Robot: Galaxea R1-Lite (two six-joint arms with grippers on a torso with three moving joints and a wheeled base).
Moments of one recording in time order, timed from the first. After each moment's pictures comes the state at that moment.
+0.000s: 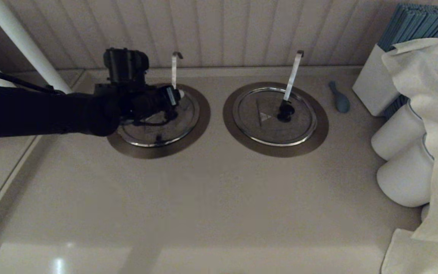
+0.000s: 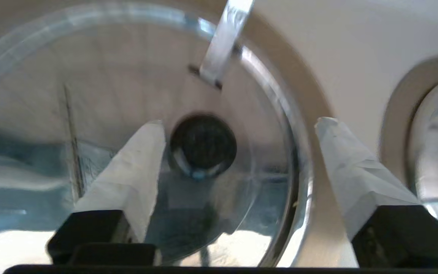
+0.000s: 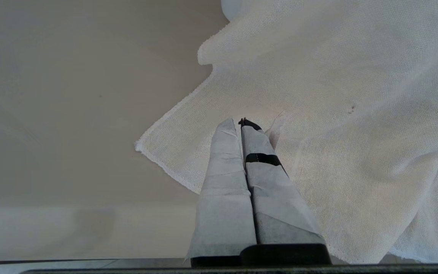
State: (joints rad) left arm -0.35 2.01 -1.62 -0.22 0.19 -0.31; right arm 0.00 0.00 0.00 0.00 0.00 -0.01
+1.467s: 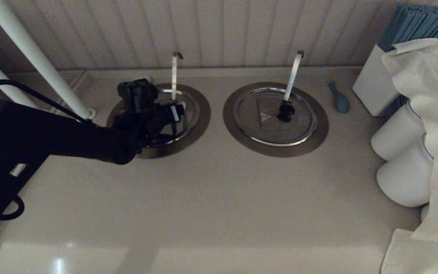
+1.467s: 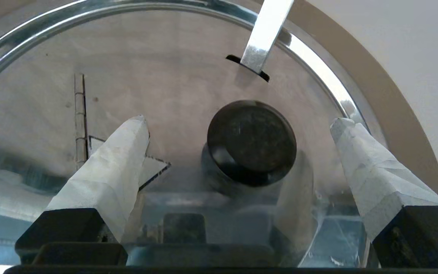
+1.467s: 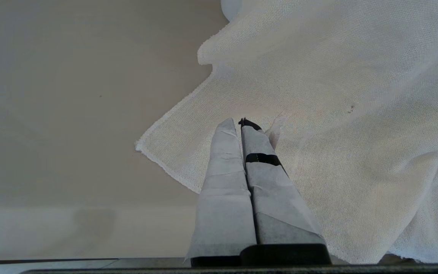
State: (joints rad) left arm -0.35 2.12 -1.46 -0.59 0.29 -0.23; right arm 0.00 0.00 0.00 0.00 0.00 -0.01
